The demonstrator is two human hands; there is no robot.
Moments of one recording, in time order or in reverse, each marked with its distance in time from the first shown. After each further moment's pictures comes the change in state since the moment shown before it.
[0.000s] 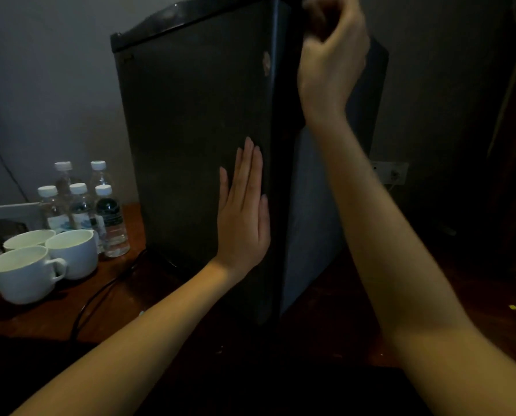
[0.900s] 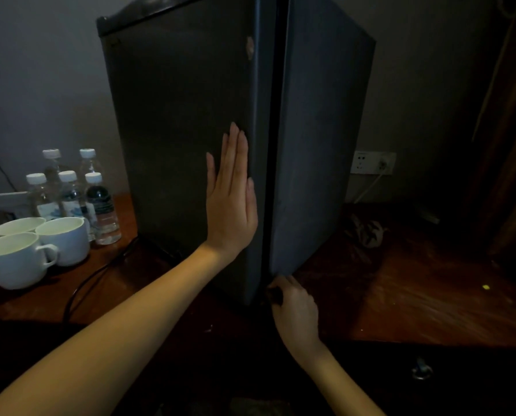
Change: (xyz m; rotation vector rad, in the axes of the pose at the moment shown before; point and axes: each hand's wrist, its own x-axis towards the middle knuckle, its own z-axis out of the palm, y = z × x) left_hand -0.001 0.004 0.000 0.041 0.027 -0.017; right_hand -0.283 0.042 -0.152 -0.559 -0.979 0.507
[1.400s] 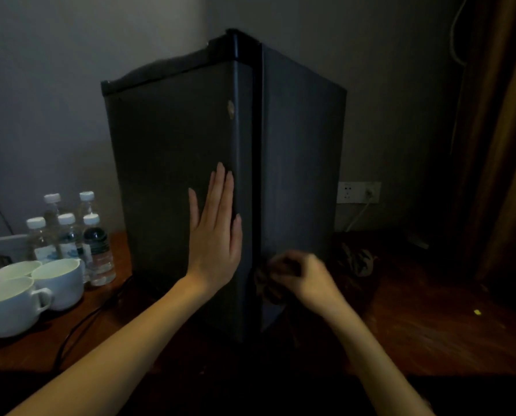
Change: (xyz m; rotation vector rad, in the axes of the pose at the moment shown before) left_hand 0.011 0.003 -0.020 0.125 -0.122 0.063; right_hand 0.068 -0.017 -0.094 0.432 -0.088 -0.120
